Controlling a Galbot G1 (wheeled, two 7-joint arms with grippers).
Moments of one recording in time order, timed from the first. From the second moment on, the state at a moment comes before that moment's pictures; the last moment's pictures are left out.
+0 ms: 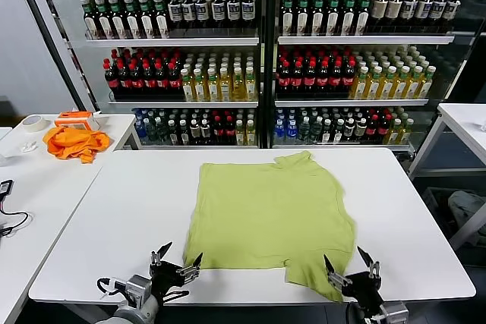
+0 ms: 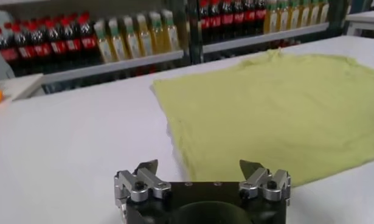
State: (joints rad) left arm 1.52 -1.05 -0.32 -2.12 -0.35 0.49 -0.14; right arm -1.75 1.14 0.53 2.17 0.26 -0.27 0.12
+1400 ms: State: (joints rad) left arm 1.53 -1.07 -0.27 -2.11 -0.38 0.47 -0.19; right arm -1.75 1.13 0.46 2.16 0.36 -0.30 0.15
